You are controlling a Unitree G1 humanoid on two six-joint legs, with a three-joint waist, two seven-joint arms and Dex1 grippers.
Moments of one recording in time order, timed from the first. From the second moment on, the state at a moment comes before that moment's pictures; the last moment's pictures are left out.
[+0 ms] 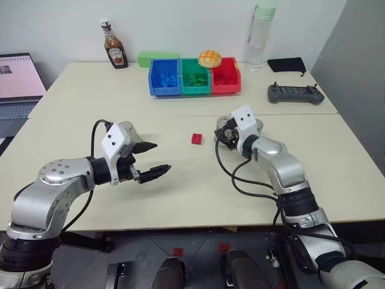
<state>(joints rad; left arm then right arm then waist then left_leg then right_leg) -0.26 0.84 0.14 -0.32 -0.55 0.66 -0.89 -0.74 -0.16 0.14 0.21 0.06 0.59 0.34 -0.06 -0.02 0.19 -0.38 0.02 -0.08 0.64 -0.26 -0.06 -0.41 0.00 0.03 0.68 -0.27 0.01</state>
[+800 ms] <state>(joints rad) -0.12 0.90 0.26 -0.30 -0.48 0.61 -0.86 -0.43 -0.44 0.01 -0.42 0.34 0.69 0.60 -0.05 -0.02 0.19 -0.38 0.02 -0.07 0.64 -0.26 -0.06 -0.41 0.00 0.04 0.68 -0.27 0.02</state>
